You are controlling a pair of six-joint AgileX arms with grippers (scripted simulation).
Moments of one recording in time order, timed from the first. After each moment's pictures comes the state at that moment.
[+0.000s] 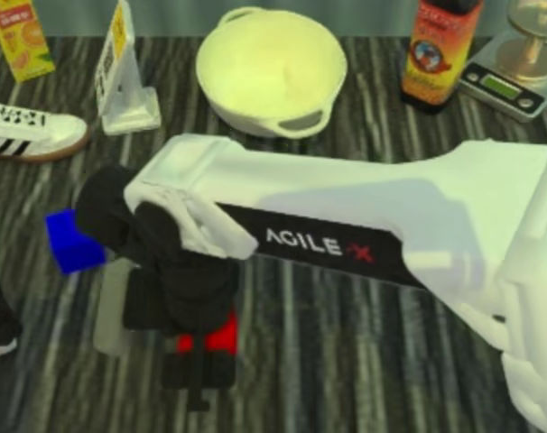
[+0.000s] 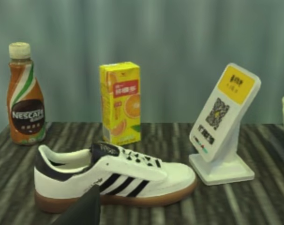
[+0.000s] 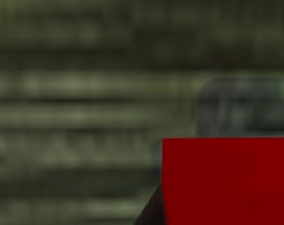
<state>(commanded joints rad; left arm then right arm) 0.00 0.00 0.00 0.00 0.00 0.00 1.02 2.36 1.94 -1.13 0.00 -0.54</state>
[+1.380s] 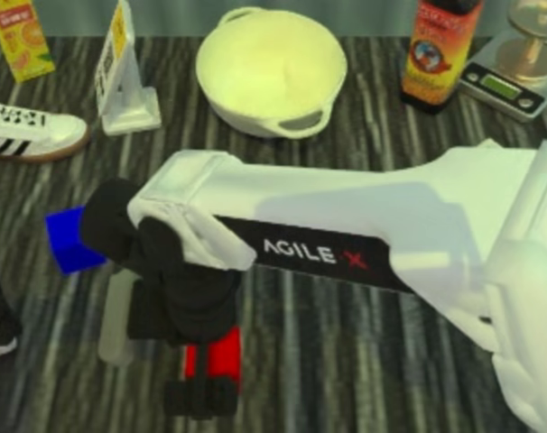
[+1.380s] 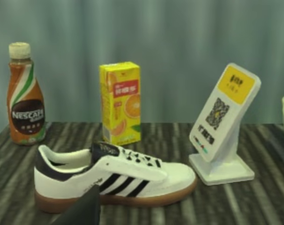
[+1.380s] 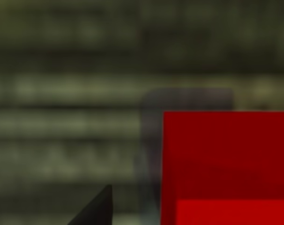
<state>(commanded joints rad) 0.00 0.00 0.00 0.00 0.00 0.00 1.02 2.37 1.90 -1.09 0.00 -0.54</state>
